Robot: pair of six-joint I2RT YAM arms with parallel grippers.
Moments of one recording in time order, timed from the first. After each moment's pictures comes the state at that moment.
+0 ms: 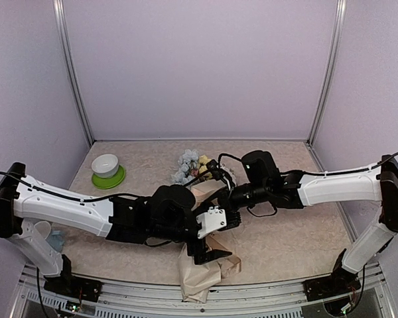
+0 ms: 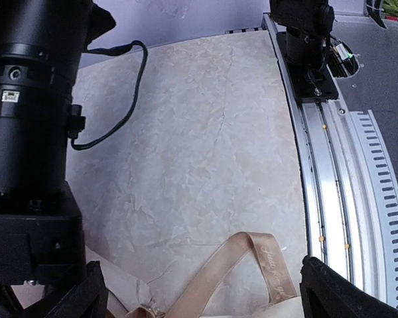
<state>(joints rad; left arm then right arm) -1.29 1.59 1.00 0.05 0.04 0.32 0.89 1.57 0.94 0.11 -0.47 0.36</state>
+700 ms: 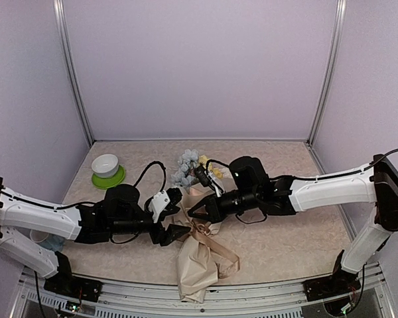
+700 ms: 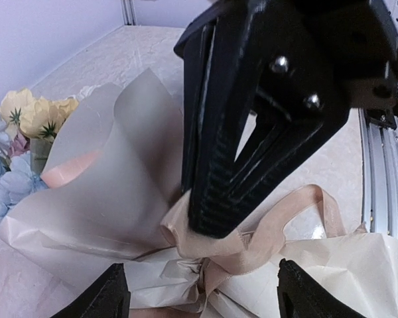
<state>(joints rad) -1.03 1.30 0.55 0.35 0.08 0.08 0.99 1.63 0.98 0.15 -0.45 0.47</state>
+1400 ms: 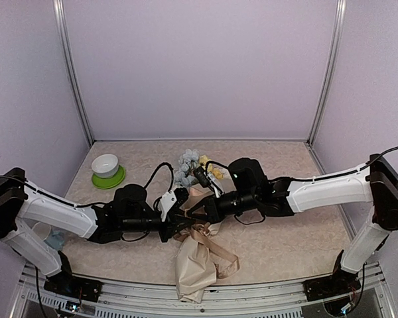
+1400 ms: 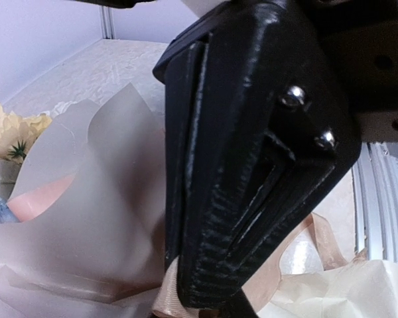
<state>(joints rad) -0.99 1.49 0.55 0.58 0.21 0.06 0.99 1.65 0.97 0.20 -0.45 0.49</state>
